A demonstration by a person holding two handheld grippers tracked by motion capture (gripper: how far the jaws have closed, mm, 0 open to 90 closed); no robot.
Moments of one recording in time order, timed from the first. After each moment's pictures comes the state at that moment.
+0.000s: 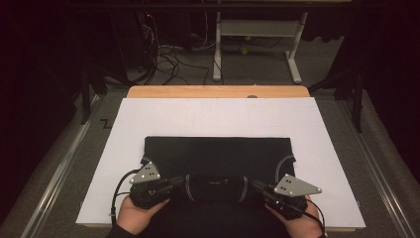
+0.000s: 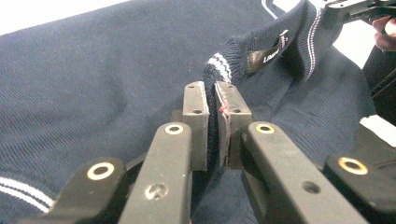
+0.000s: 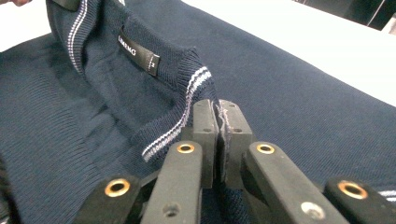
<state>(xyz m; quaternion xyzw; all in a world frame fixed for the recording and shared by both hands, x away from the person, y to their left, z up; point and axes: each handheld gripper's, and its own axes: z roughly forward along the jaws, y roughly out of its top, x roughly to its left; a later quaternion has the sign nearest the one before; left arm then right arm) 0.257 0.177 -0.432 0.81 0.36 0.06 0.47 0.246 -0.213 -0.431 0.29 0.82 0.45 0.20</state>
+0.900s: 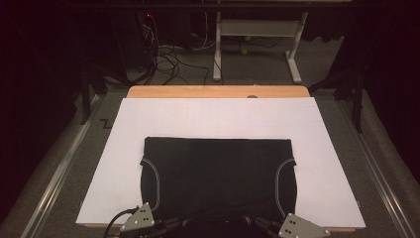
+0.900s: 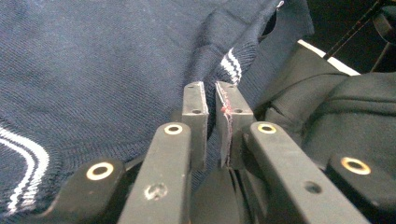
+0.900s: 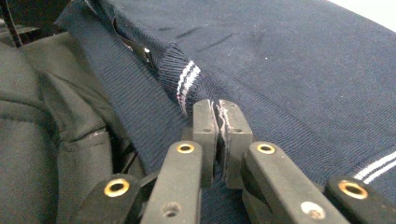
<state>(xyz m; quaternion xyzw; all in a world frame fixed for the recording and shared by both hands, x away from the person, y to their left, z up) 0.174 0.182 -0.454 0.85 0.31 0.02 0.43 0.170 -0.219 -0.447 0.25 0.85 0.43 0.17</state>
